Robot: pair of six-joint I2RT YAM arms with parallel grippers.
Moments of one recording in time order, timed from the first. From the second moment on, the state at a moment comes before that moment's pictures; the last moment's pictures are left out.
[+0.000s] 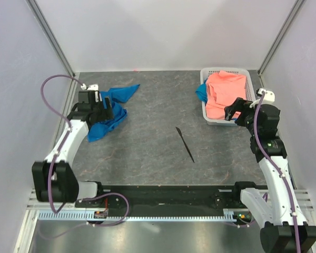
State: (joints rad) left arm -0.03 1.27 0.98 -0.43 0.00 -0.18; right arm -0.02 0.81 0.83 -0.33 -0.07 0.30
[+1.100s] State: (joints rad) left arm 0.03 1.58 1.15 -0.46 0.07 -0.17; right arm 0.21 0.94 0.89 -0.32 -0.09 0.27
